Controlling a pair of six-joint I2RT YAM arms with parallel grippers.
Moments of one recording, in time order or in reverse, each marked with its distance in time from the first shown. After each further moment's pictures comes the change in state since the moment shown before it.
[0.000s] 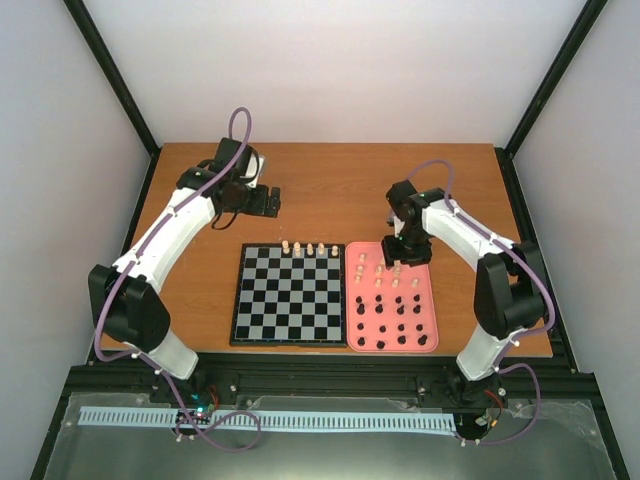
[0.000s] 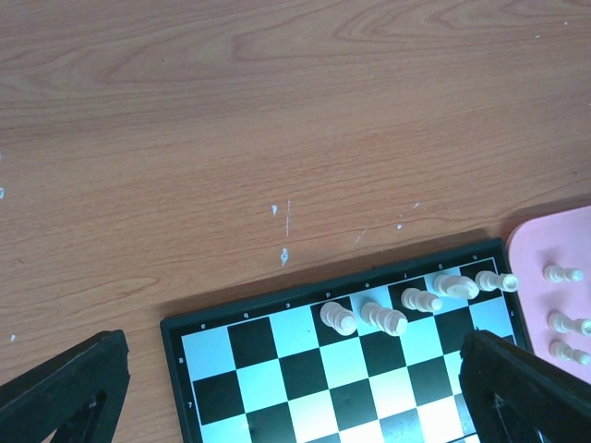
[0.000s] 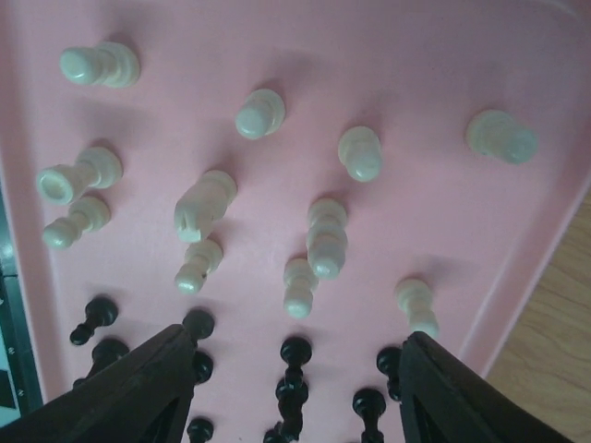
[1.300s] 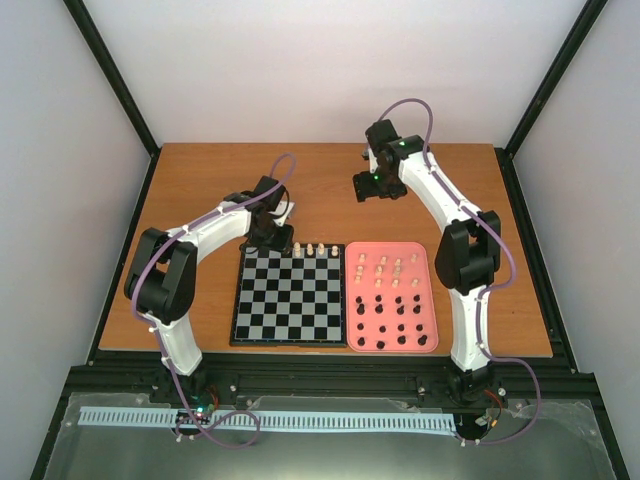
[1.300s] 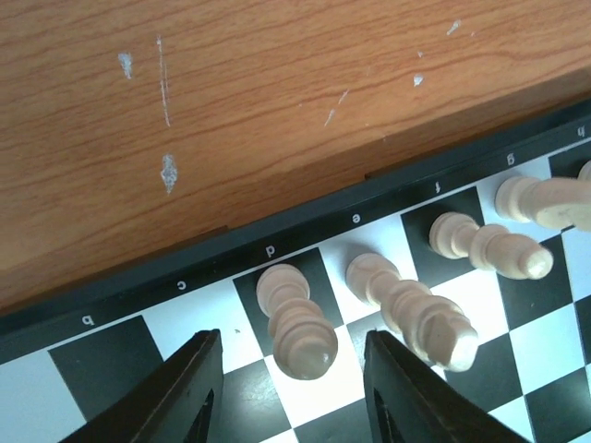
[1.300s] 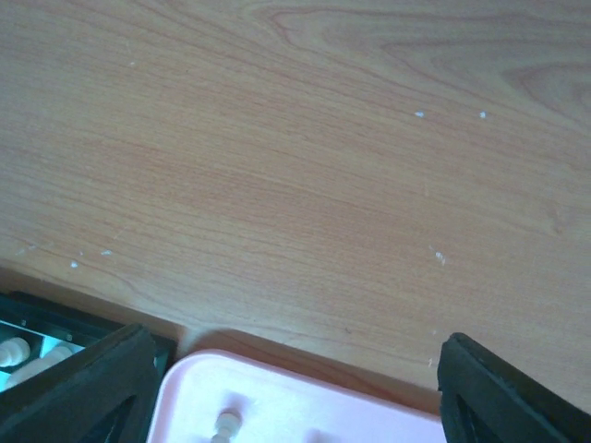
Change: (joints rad) left arm -0.099 0.225 -0.217 0.184 0.098 0.025; right arm 0.003 0.435 0.757 -0.001 0.045 -0.091
